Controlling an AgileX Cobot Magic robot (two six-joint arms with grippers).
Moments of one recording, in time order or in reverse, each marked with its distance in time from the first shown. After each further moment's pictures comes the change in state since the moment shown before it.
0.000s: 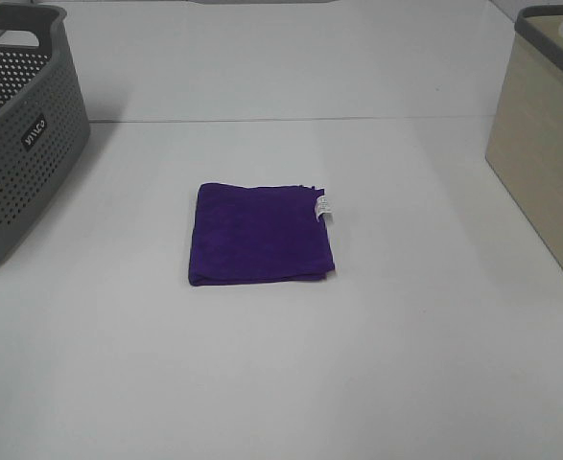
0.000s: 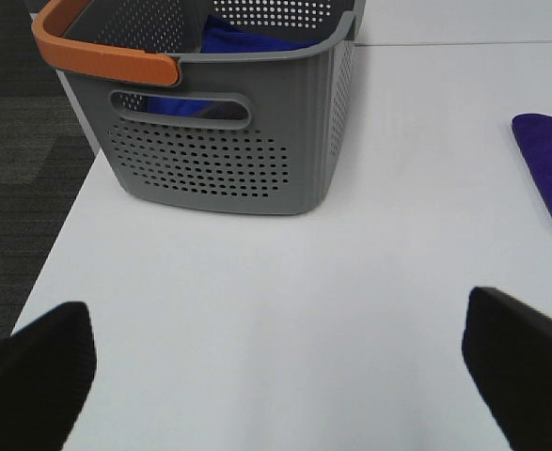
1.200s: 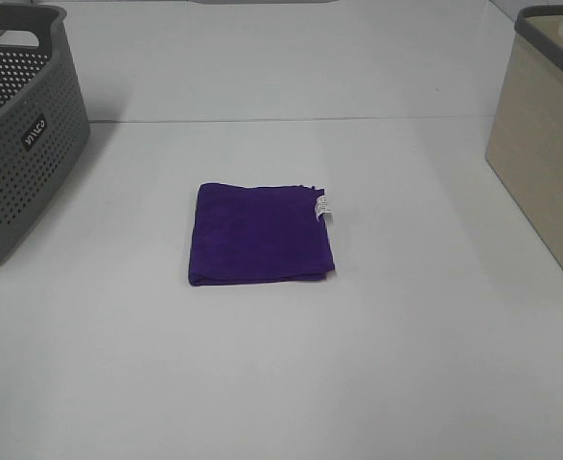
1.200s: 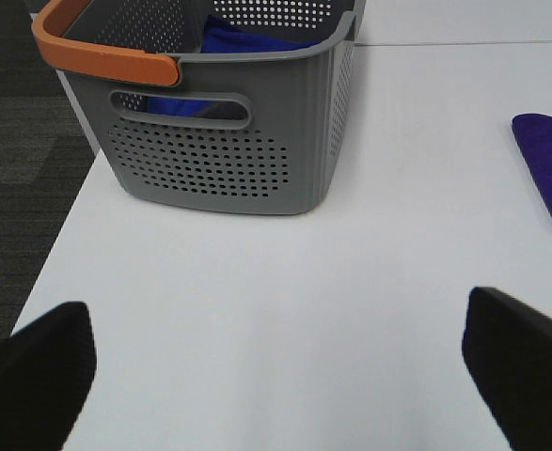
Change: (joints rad) left arm 0.000 0.000 0.000 0.000 0.000 0.000; right arm 0.000 0.000 0.000 0.000 0.000 0.000
